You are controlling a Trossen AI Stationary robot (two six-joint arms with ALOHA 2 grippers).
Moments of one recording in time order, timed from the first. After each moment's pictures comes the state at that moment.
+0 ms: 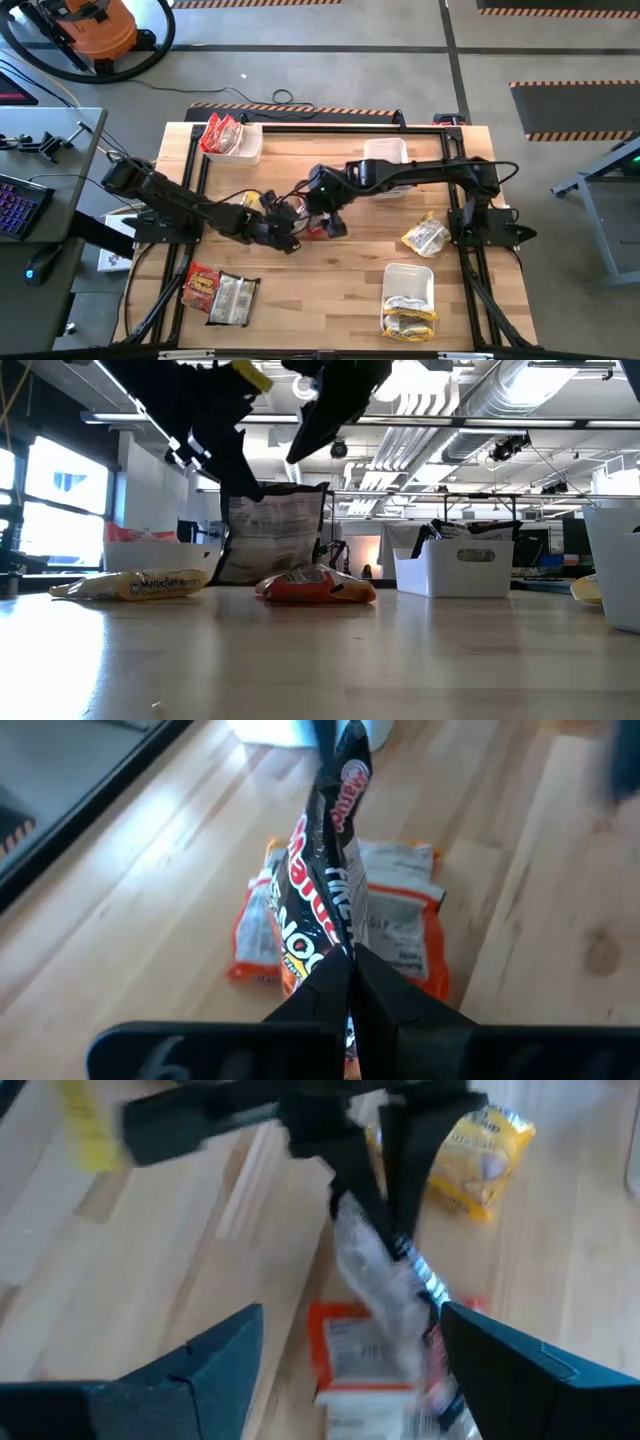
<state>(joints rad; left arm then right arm) -0.30 1.50 0.88 -0.29 -0.69 -0.47 -0.02 1.89 1.67 -0.72 -0.15 -0.30</state>
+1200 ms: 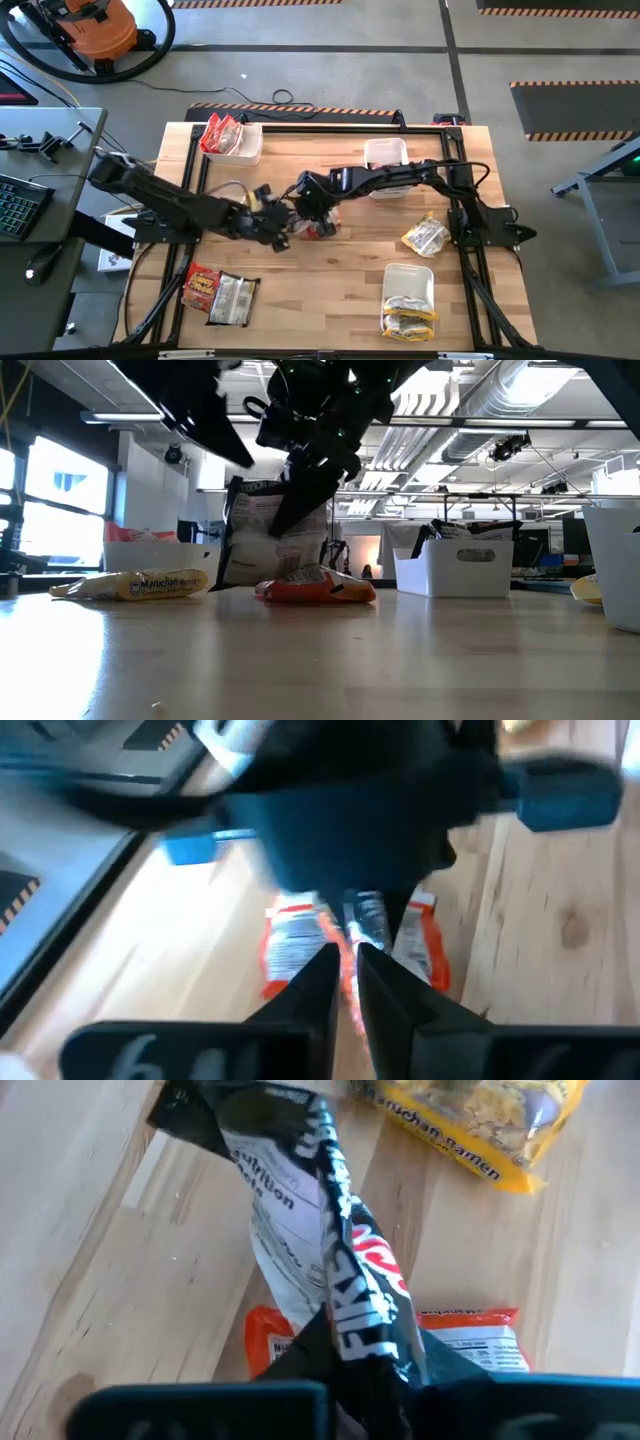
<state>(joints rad) -0.31 1.35 0.88 -0.36 -0.68 -0.29 -0.07 2.08 1.63 -0.56 -0.17 -0.37</state>
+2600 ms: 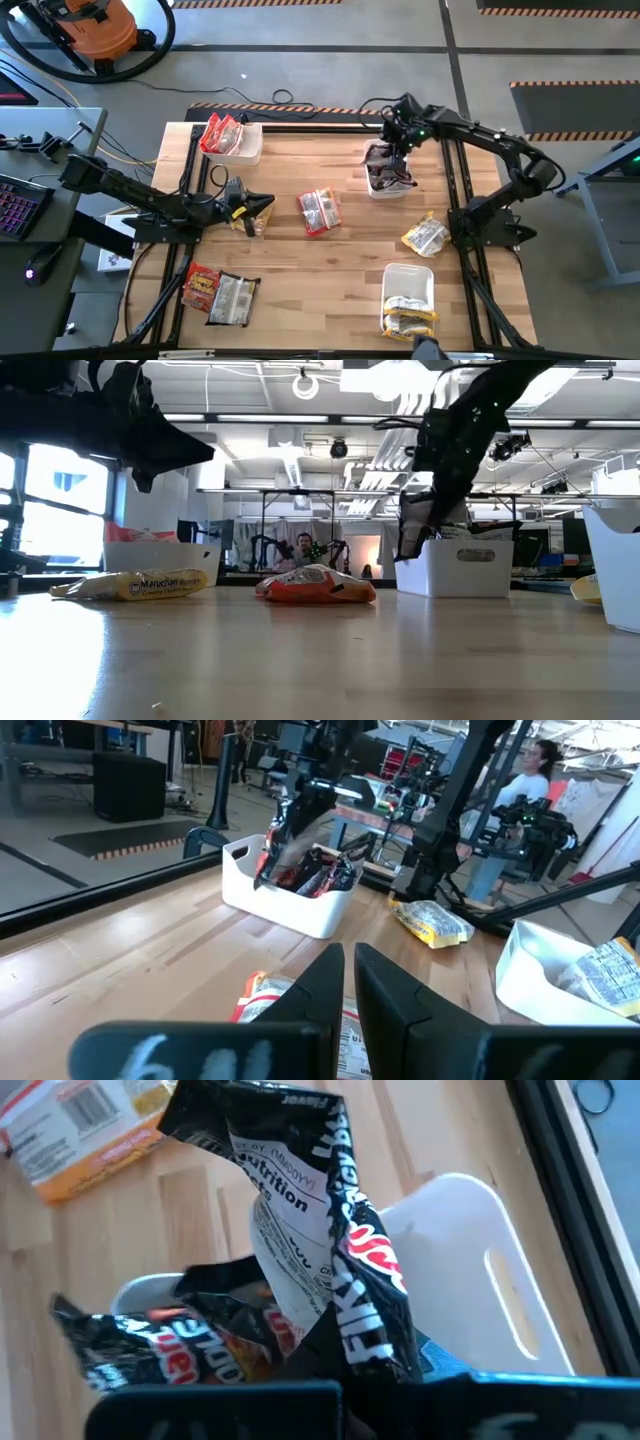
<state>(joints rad) -0.21 0.90 0.11 0.73 -0.56 -0.29 -0.79 1.48 1.09 -0.75 -0.31 -0.49</state>
